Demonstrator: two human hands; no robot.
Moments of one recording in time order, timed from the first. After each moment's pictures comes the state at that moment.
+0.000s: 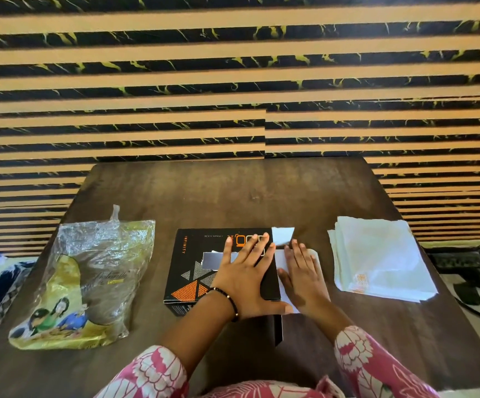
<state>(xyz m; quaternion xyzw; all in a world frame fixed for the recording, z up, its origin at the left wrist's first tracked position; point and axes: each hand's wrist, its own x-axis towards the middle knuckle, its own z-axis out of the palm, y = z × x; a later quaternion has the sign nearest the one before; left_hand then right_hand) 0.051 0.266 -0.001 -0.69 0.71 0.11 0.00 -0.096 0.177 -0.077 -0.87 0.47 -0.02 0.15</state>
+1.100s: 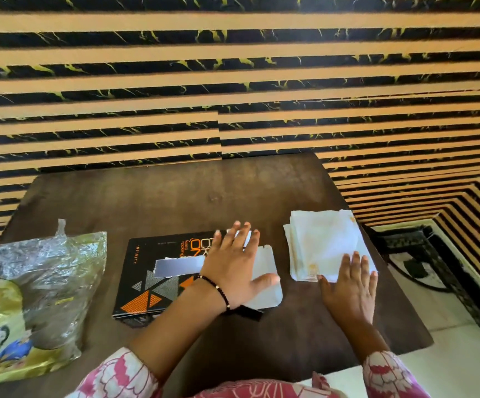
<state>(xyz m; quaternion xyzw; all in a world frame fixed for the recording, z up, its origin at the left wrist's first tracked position) 0.001 0.239 0.051 -0.68 0.72 0.13 -0.01 -0.232 0.174 -0.052 -0.70 0.71 -0.04 0.04</state>
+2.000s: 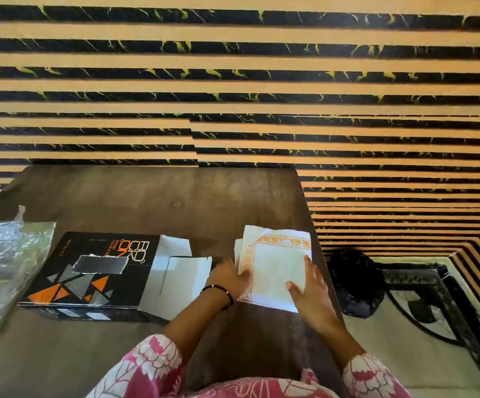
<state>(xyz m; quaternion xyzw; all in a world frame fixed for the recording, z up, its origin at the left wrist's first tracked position) -0.132 0.142 -0.026 -0.83 0.37 0.36 -0.21 -0.307 0.084 -0.049 -0.73 0.59 -0.10 0.34</state>
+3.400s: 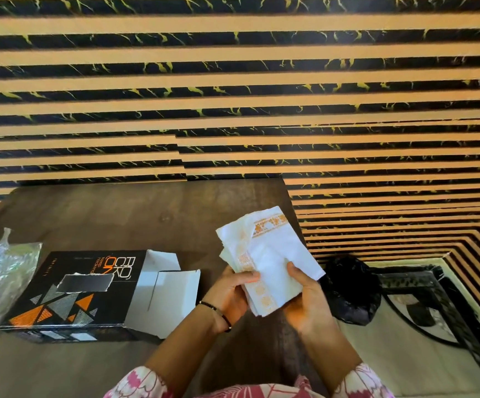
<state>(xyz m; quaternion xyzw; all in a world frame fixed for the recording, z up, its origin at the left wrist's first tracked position) -0.166 0.146 0.003 -0.40 0.16 0.66 -0.61 -0.300 0.098 0.000 -0.24 0.31 -0.40 0.83</state>
